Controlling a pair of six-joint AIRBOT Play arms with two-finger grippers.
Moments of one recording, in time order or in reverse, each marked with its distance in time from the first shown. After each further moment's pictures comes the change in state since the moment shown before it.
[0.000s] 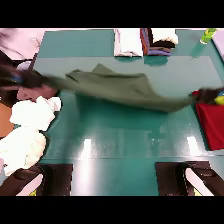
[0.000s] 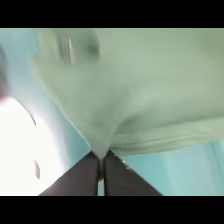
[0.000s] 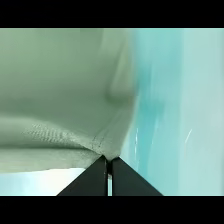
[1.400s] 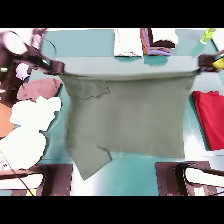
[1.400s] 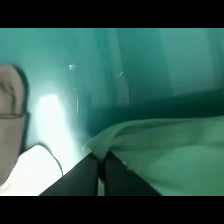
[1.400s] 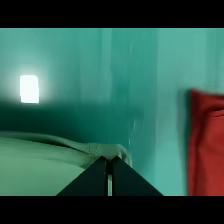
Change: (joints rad) left arm 0.003 -0.602 0.209 0.086 0.026 -0.027; right arm 0.000 -0.542 0.431 -0.079 0.015 -0.054
